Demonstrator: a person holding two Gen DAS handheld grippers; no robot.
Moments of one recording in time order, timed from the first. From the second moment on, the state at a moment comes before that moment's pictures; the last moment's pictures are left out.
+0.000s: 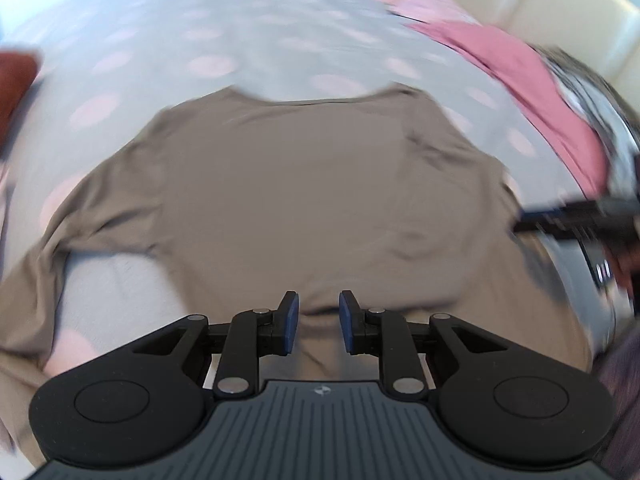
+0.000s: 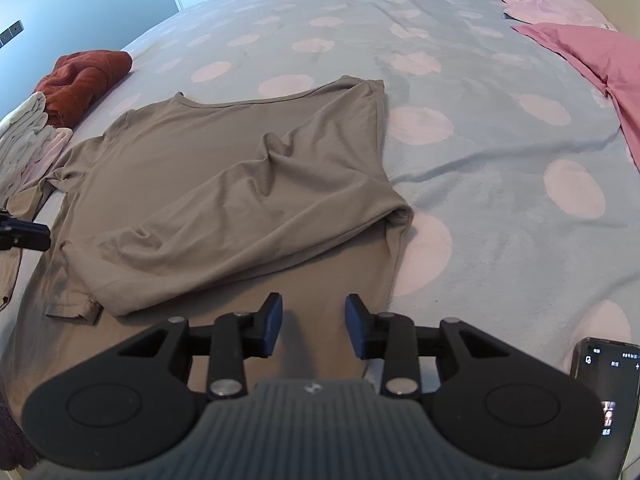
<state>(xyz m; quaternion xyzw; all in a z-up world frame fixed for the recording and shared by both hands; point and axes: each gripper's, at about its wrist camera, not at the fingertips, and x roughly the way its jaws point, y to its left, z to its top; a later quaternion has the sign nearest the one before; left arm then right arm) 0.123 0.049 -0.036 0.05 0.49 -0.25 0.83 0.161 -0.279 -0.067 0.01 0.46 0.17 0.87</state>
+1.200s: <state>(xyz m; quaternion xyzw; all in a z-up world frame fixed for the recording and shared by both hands) -0.037 -0.068 -0.014 0.24 0.40 -0.44 0.77 0.055 -0.285 -0.052 0.29 0.54 0.22 0.76</state>
